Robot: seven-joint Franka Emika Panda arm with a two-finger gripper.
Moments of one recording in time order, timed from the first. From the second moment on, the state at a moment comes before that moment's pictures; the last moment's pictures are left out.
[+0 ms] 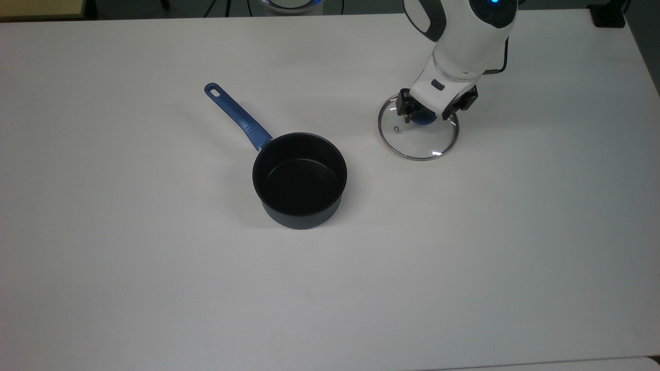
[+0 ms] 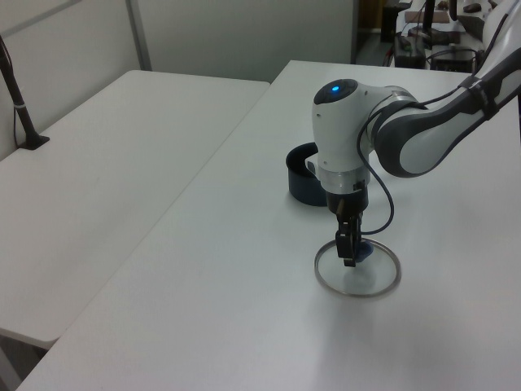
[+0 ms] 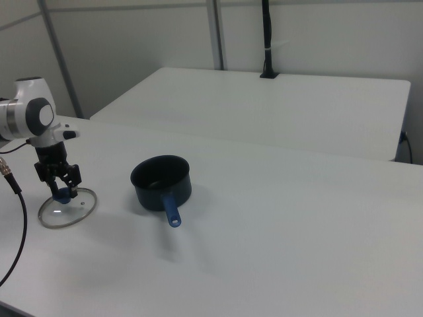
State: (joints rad) arm 0.41 0.38 0.13 -1.77 -0.05 2.03 0.42
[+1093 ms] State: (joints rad) arm 0.34 0.29 0.12 -1.63 -0.04 1.76 0.41
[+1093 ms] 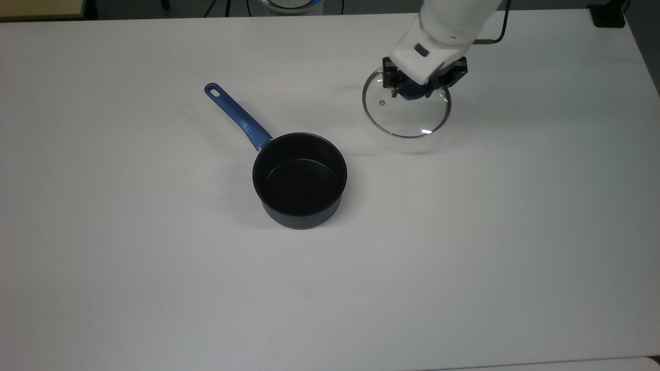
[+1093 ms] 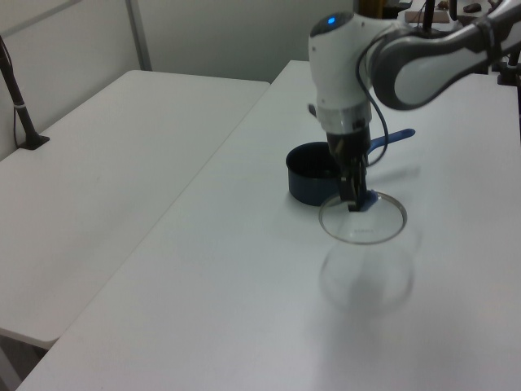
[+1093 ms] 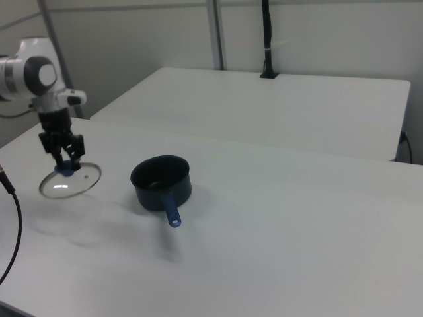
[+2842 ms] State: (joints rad) arm 0.05 0.49 0.06 -1.34 -0.02 1.77 0.40
